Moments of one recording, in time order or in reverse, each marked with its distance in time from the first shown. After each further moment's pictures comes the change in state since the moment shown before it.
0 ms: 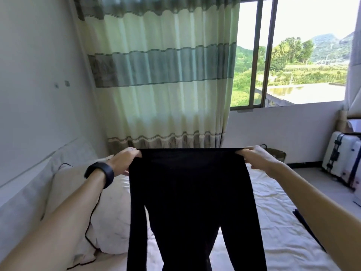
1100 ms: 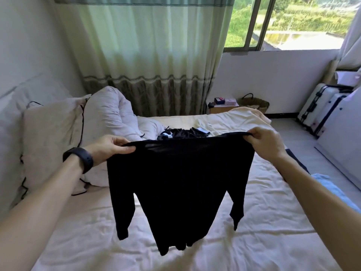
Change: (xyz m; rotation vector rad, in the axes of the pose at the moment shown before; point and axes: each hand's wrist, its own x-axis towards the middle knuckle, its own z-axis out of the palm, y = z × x) left_hand -0.012 -0.163 0.063 -0.267 -0.317 -0.075; right_hand -0.053 0.145 0.039 -0.386 0.280 -0.082
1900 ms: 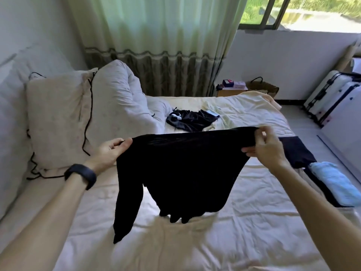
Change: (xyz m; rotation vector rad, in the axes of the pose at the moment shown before) left_hand -0.043 -0.094 -0.029 0.219 0.230 0.087; right_hand -0.066 -0.069 0.075 0.235 -0.013 0.185
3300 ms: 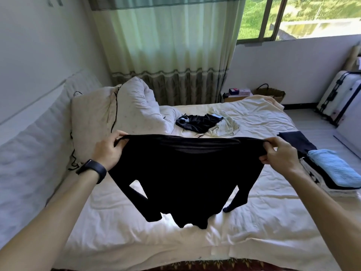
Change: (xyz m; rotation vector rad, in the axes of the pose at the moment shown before) left_hand -0.194 0.051 0.018 0.326 0.438 0.166; right_hand -0.157 0.077 -0.118 0.171 0.040 0.020
